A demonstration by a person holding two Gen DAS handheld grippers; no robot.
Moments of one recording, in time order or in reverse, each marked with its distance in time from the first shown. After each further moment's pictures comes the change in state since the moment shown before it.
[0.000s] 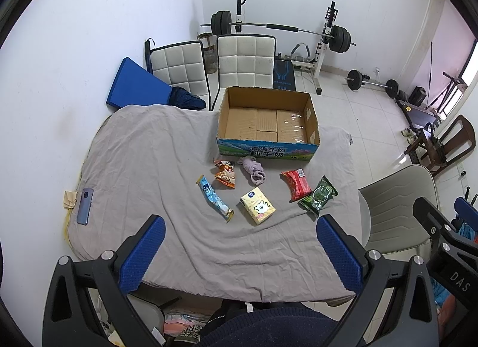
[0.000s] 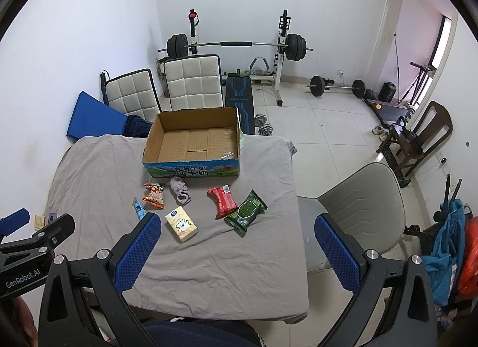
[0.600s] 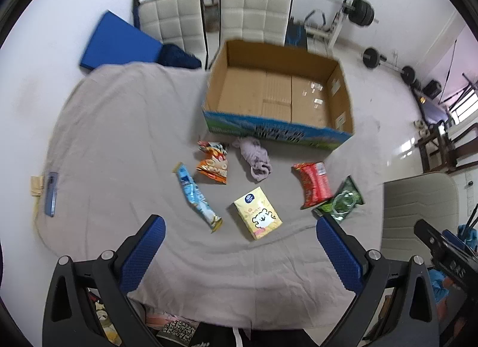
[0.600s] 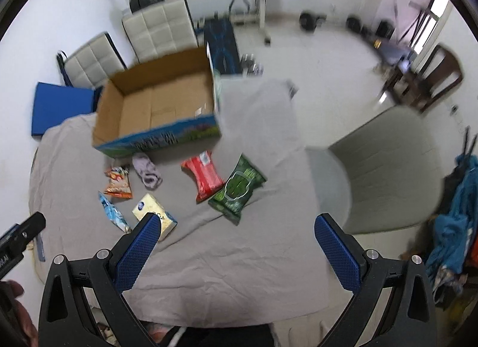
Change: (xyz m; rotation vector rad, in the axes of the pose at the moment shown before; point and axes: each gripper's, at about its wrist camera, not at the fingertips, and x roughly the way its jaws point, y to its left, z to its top) left arm 0.221 -0.003 0.042 -0.064 0.214 -0.014; right arm 0.264 -0.048 0.020 0.156 0.348 0.002
